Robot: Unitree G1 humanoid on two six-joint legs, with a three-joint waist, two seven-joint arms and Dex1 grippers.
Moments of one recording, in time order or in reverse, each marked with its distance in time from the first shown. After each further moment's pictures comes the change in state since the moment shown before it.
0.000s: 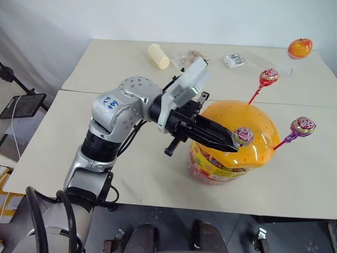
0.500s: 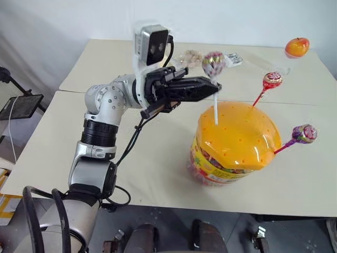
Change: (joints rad) left arm -0.065 -0.061 0.248 0.364 -0.218 0.147 -0.044; right arm -0.100 -0.109 0.039 -0.087 -0.001 0.060 -0.146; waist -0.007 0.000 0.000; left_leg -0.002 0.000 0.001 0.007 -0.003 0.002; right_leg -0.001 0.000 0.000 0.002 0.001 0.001
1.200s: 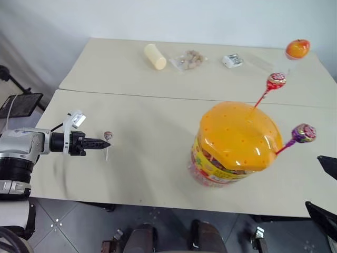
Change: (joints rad) left arm 0.491 0.678 -0.068 0.123 0.482 0.020 0.213; right arm -0.121 -0.166 0.087 0.025 -0.042 0.134 0.031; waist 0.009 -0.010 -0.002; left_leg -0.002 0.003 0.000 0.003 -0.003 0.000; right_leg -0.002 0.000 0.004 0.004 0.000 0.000
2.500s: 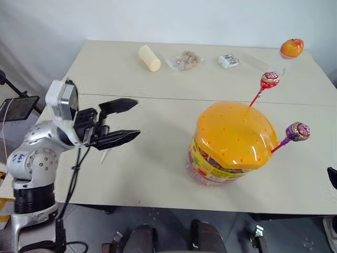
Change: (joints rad) left arm 0.156 -0.354 0.333 -0.643 -0.482 -0.334 0.037; right arm -0.271 -0.057 -0.029 0.295 -0.140 0.071 -0.021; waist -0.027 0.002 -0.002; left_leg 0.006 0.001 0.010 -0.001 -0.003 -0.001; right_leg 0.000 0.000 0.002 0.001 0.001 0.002
